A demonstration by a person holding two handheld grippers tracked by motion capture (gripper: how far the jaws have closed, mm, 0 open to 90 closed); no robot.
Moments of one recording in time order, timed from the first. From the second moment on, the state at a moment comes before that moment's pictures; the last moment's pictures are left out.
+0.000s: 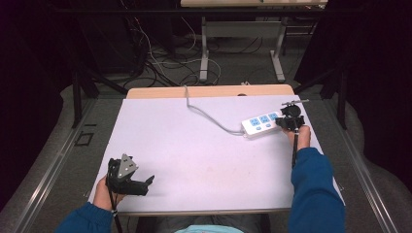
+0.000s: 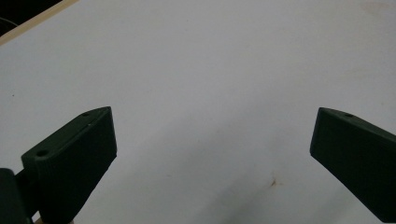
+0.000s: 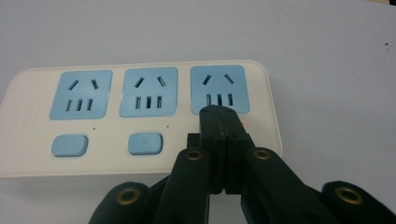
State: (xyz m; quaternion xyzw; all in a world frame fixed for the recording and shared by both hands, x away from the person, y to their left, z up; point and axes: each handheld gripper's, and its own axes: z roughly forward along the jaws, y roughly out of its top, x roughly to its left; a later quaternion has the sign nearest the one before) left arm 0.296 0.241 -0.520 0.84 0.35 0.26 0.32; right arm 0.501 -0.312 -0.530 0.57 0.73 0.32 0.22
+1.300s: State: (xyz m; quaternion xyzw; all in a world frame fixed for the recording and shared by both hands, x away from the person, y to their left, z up) left arm 0.296 0.241 -0.520 0.84 0.35 0.26 0.32; right arm 0.501 -0.312 -0.530 0.56 0.73 0.32 0.22
